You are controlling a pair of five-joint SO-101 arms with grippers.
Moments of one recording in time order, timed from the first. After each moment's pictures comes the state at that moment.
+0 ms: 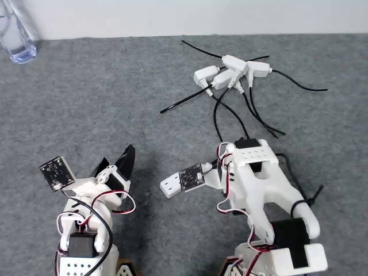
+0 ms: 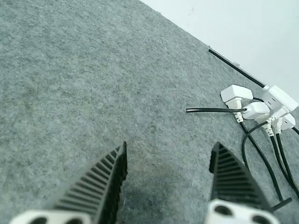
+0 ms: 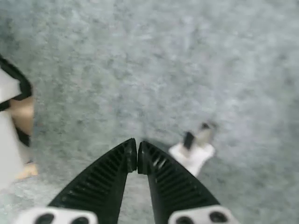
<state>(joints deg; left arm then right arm) -3.0 -102.6 96.9 48.8 37.5 -11.2 -5.8 42.5 73.5 87.4</state>
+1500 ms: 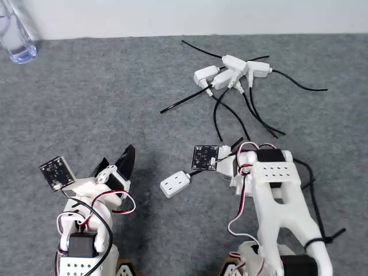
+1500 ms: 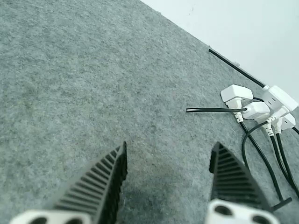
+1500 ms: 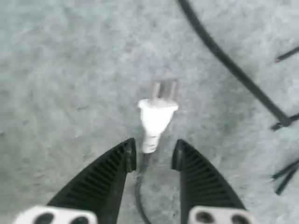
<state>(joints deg) -3.0 -102.6 96.9 48.8 37.5 -4.3 -24.1 49.5 61.2 77.3</state>
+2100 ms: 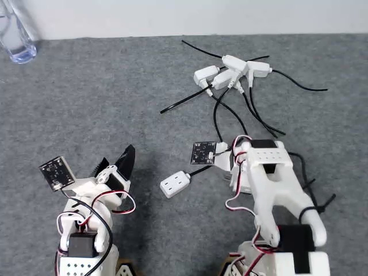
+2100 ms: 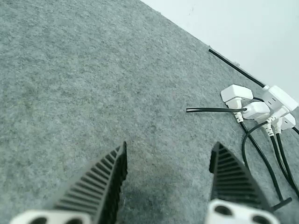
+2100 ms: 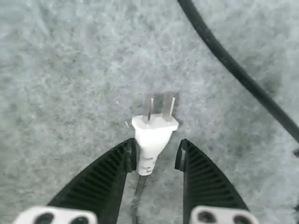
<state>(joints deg) -3.0 -102.6 96.9 48.8 37.5 -4.4 -8.4 43.5 58.2 77.1</state>
